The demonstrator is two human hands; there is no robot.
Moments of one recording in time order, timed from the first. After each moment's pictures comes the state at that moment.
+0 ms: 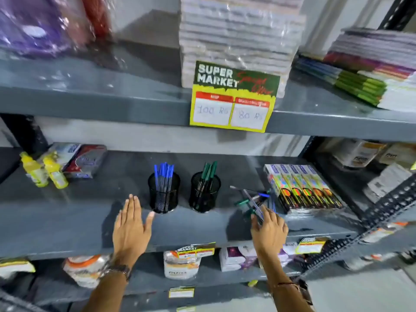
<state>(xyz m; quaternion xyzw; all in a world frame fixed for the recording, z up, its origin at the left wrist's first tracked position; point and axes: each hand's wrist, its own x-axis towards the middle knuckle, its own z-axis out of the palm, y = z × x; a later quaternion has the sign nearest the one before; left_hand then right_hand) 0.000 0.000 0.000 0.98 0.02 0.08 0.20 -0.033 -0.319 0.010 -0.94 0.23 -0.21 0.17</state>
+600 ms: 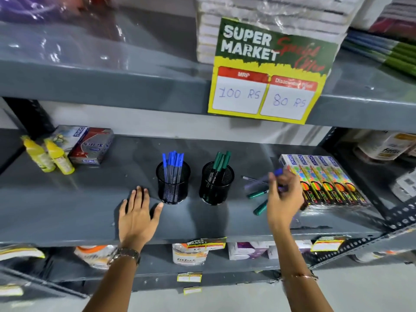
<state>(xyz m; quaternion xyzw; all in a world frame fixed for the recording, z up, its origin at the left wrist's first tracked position) 0.025 0.010 -0.025 0.99 0.06 0.05 0.10 0.006 -0.287 0.079 -0.75 0.18 -0.39 0.50</state>
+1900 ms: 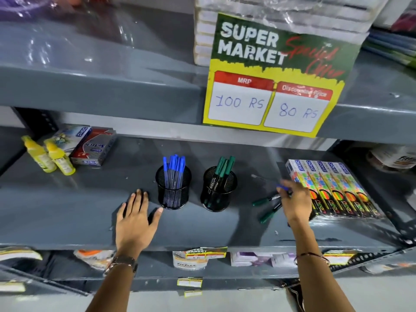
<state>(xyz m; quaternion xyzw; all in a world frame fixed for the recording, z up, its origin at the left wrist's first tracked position) 0.027 0.010 -0.029 0.99 0.08 0.06 0.11 0.061 -0.370 0.037 -0.92 0.18 -0.20 0.28</state>
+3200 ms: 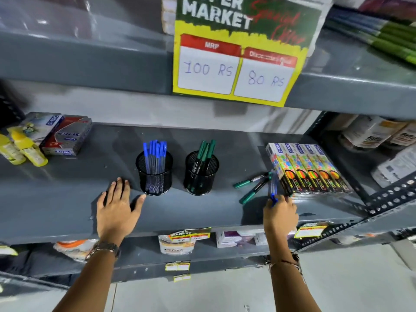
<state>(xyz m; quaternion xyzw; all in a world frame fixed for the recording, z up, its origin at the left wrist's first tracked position) 0.025 0.010 -0.029 0.99 0.06 0.08 0.12 -0.007 -0.355 0.005 -0.91 0.35 -0.14 0.14</state>
